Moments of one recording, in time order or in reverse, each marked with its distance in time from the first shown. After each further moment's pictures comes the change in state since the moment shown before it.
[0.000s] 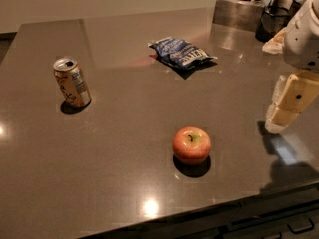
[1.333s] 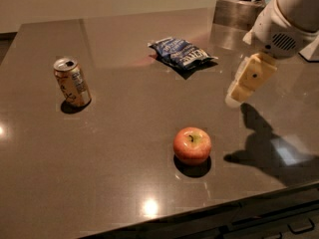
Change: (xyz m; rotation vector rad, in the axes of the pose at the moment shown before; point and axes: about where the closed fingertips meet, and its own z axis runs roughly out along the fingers) arm -0.043 -0.049 0.031 0.022 -0.129 0.165
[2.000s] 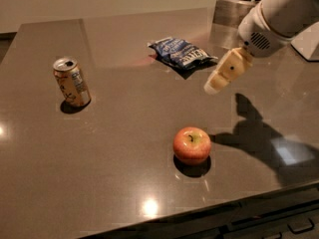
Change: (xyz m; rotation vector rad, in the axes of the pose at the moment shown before) arm -0.023 -0.028 0.027 0.066 -0.097 0.172
